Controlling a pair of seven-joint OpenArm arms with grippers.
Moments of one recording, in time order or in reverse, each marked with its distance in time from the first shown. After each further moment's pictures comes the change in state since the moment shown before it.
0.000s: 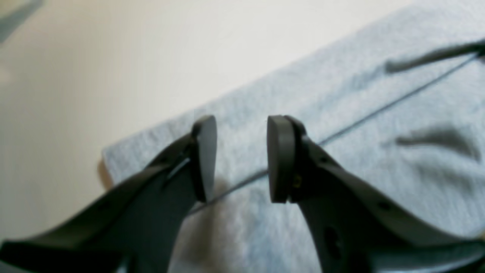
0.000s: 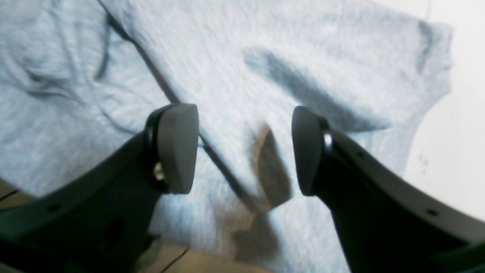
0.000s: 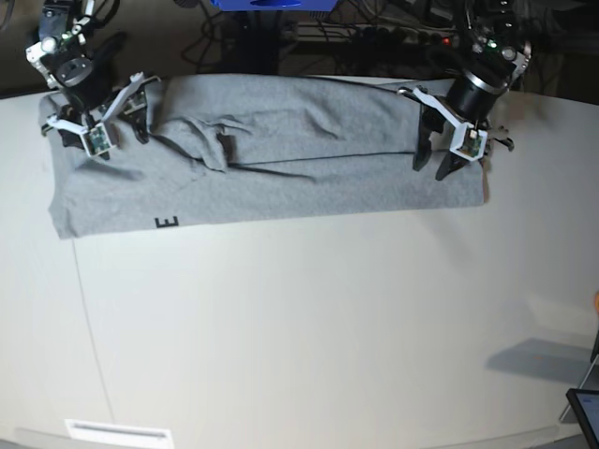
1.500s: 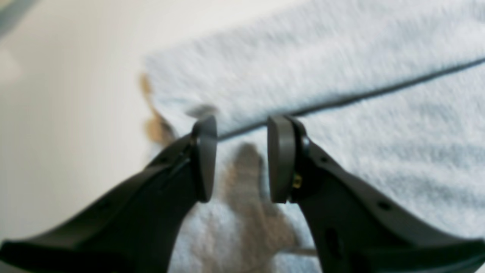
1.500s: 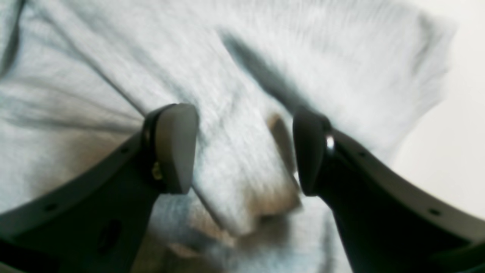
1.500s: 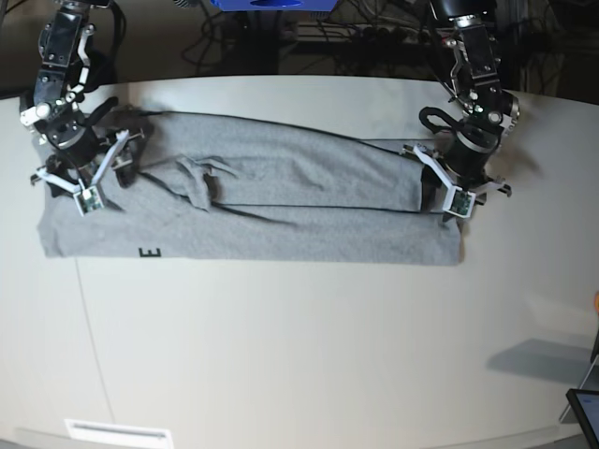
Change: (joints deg) left arm -19.1 2.1 -0.5 -12.1 12.4 0.0 9.4; right arm 17.4 2.8 0.5 -9.0 -2.3 -0.1 -13.1
